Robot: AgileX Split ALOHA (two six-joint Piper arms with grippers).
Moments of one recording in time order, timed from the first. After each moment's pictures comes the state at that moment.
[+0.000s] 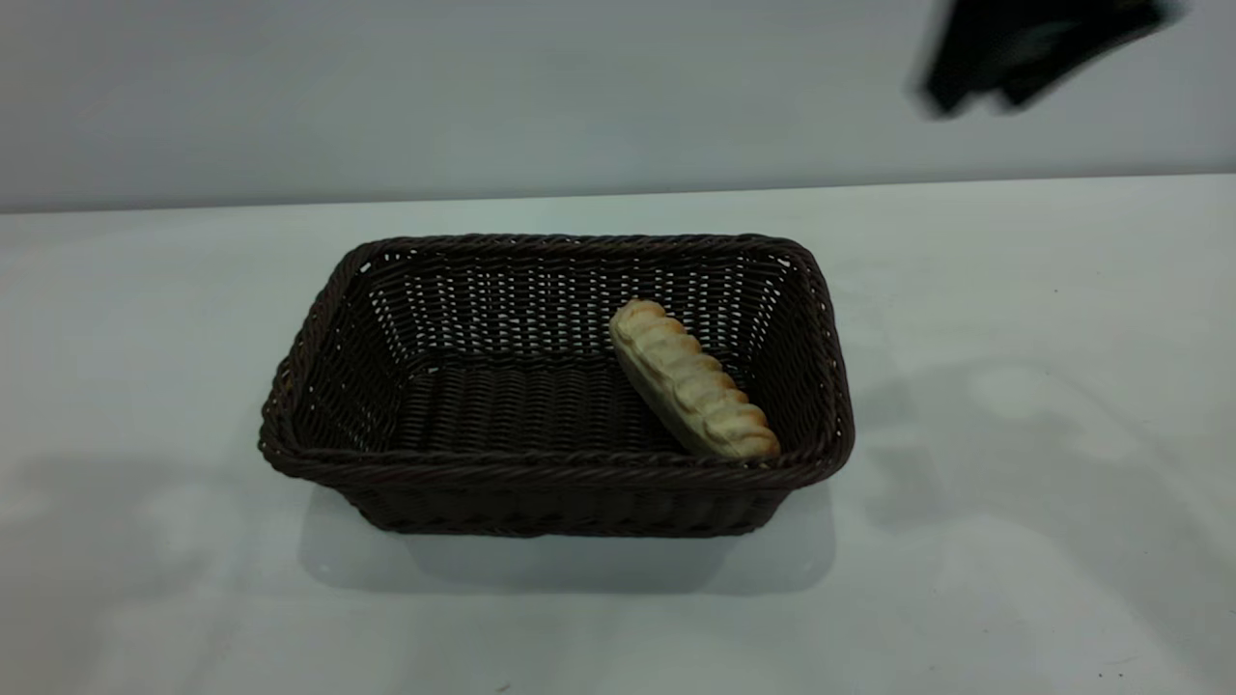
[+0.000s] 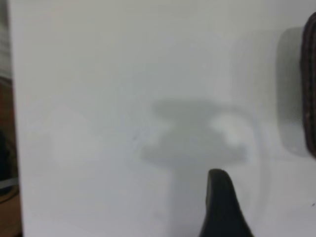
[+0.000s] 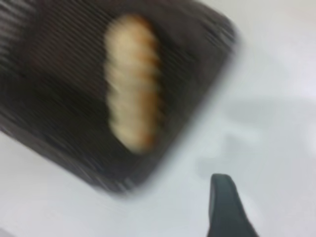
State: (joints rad) left arm -0.19 1.34 -1.38 0.22 1.13 -0.17; right arm 0.21 1.68 -1.26 0.31 0.82 -0.36
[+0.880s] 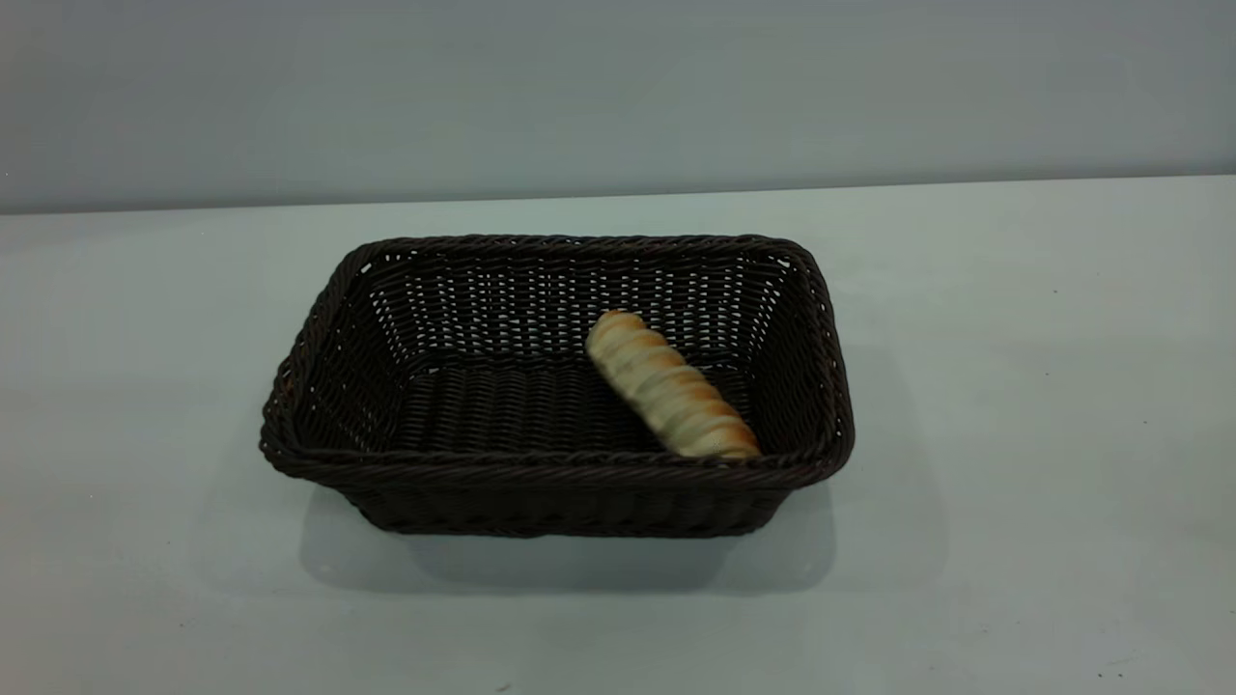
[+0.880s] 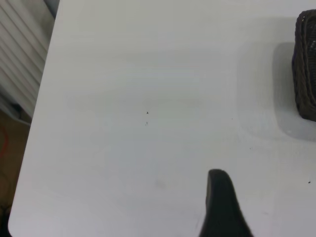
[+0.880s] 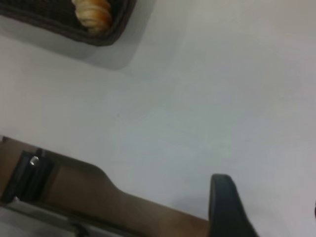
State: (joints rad) left arm -0.19 0.38 -0.81 0.24 1.14 -0.23; right arm 0.21 0.54 -0.74 0.10 1.15 -0.09
